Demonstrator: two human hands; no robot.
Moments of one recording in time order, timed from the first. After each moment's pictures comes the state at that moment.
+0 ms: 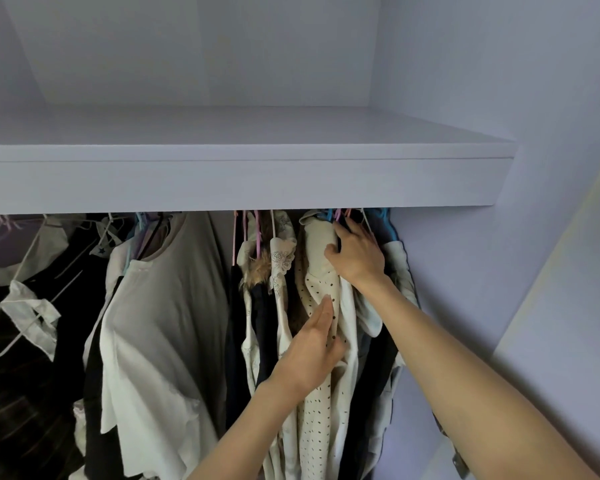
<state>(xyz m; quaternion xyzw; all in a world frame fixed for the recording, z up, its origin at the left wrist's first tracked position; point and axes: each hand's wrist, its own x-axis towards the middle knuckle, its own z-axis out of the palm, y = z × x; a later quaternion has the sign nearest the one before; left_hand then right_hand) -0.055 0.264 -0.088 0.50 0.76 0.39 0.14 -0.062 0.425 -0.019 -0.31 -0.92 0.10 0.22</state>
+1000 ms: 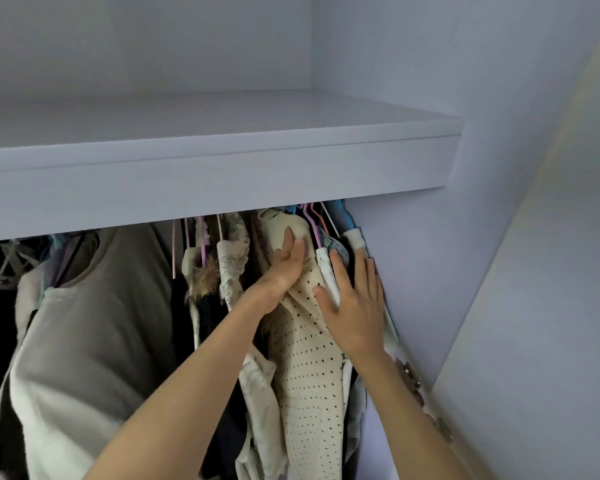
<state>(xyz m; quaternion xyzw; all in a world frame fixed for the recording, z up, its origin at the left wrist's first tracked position) -0.108 0.349 -0.032 0.38 0.70 0.49 0.35 0.011 0.395 -0.094 -0.37 -0.84 0.10 0.38</state>
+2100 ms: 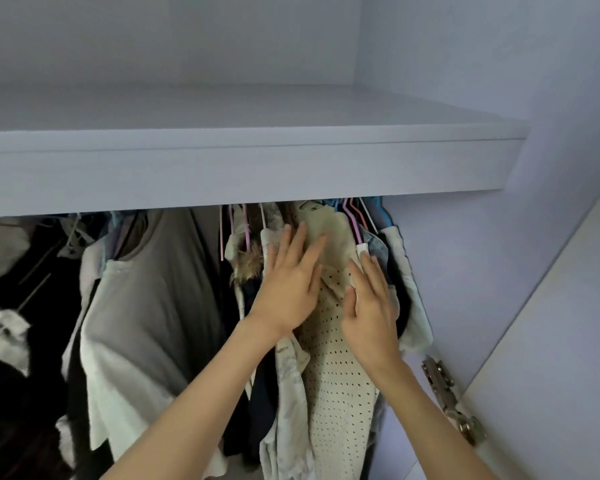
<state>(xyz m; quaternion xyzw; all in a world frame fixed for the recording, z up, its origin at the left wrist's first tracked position) -0.109 0.277 -0.039 0.57 0.76 0.30 -0.09 0.001 0.353 -0.084 -0.30 -0.83 0.13 0.46</state>
